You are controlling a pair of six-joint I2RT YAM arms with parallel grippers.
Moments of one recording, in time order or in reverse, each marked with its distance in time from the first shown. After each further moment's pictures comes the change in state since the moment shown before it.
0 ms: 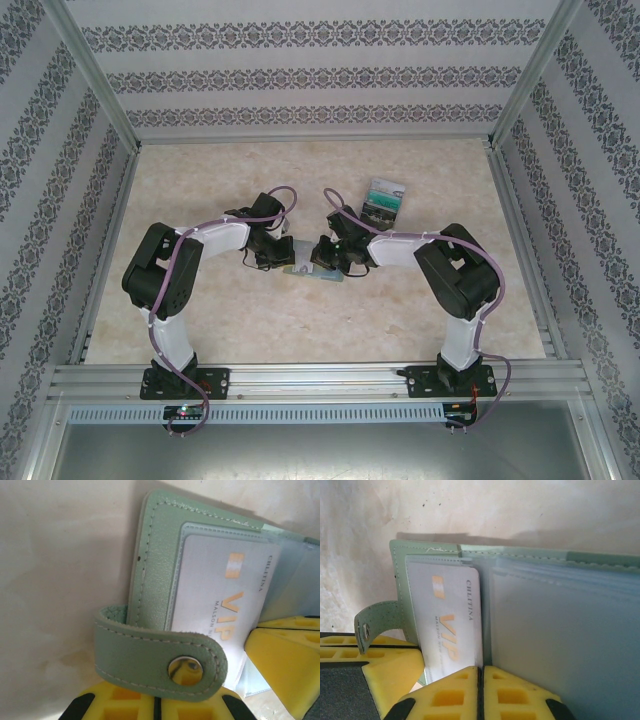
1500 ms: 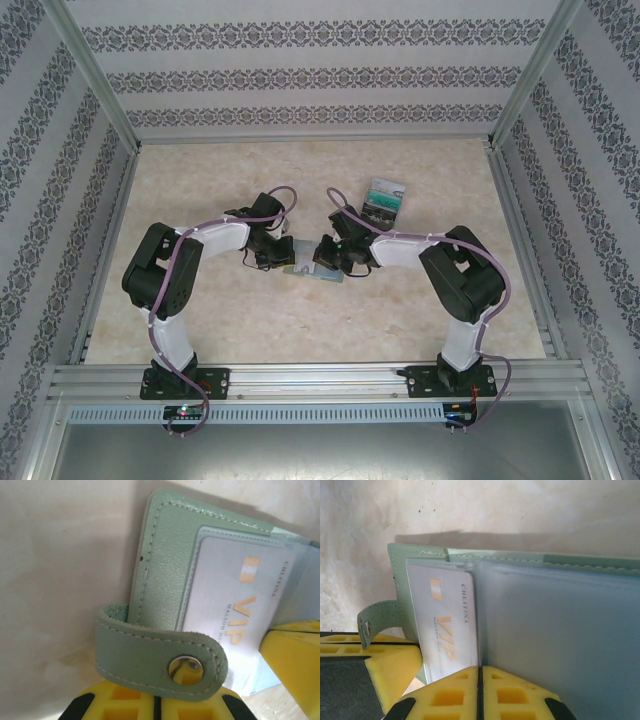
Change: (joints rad) left arm 0.000 0.000 0.000 0.000 -0.003 0.000; right arm -0.013 -0.042 -0.016 -0.032 0.031 0.010
